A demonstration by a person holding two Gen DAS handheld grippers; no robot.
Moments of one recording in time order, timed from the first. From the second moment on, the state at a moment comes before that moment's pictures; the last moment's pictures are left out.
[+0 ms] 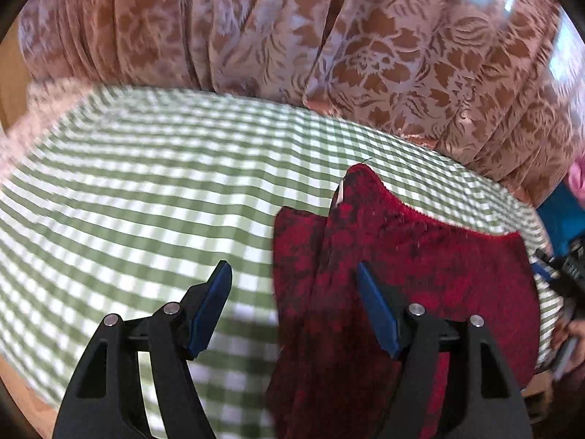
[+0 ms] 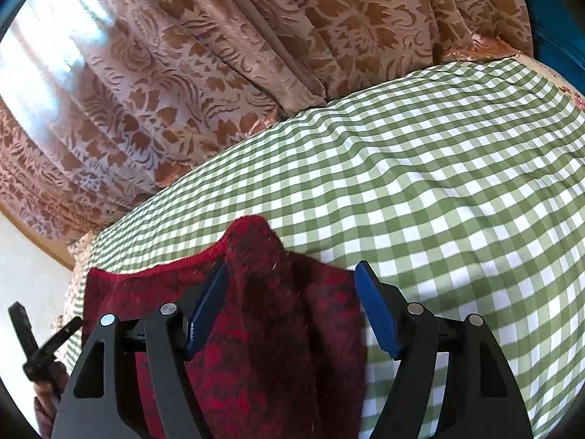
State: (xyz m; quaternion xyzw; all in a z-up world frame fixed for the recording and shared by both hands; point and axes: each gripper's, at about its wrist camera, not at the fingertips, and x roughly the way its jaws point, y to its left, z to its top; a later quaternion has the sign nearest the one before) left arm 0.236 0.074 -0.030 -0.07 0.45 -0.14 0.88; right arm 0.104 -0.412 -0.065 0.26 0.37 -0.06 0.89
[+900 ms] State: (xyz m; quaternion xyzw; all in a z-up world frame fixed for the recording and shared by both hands) left arm 0.293 0.012 -0.078 -0.03 0.44 -0.10 0.89; right arm 0.158 -0.379 -0.127 0.13 0.41 -0.16 0.89
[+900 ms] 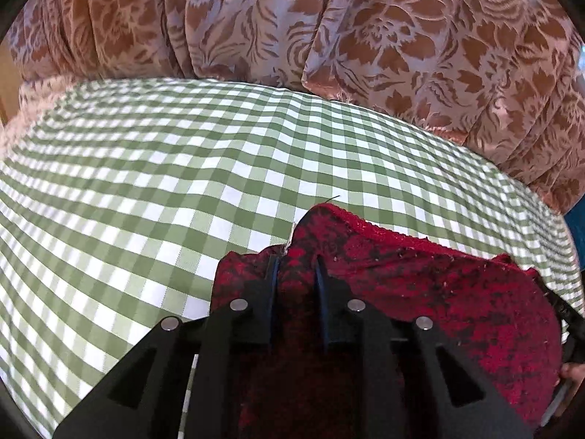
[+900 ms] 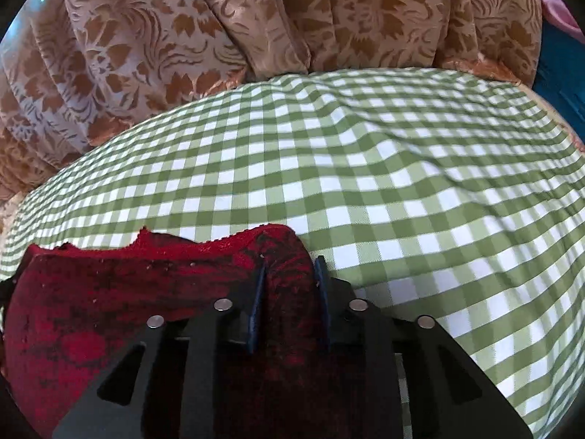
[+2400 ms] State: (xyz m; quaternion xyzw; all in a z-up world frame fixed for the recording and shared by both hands) left arm 0.118 0.005 -0.052 0.06 0.37 -0.07 0.93; right arm 0.045 -0.361 -0.117 0.20 0.40 -0.07 0.89
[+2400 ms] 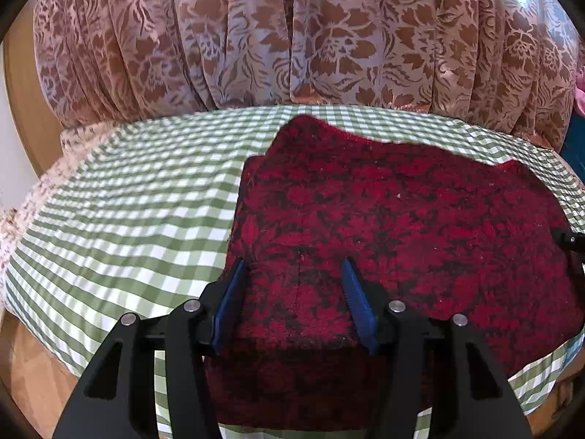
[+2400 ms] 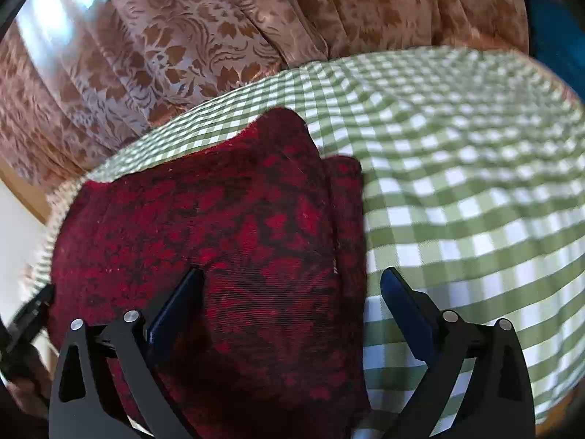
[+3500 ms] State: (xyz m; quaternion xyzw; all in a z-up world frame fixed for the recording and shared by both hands) left arm 0.116 -0.096 -0.066 0.04 0.41 -0.20 0.89; right arm 0.012 -0.368 -0.143 0.34 0.40 0.15 0.84
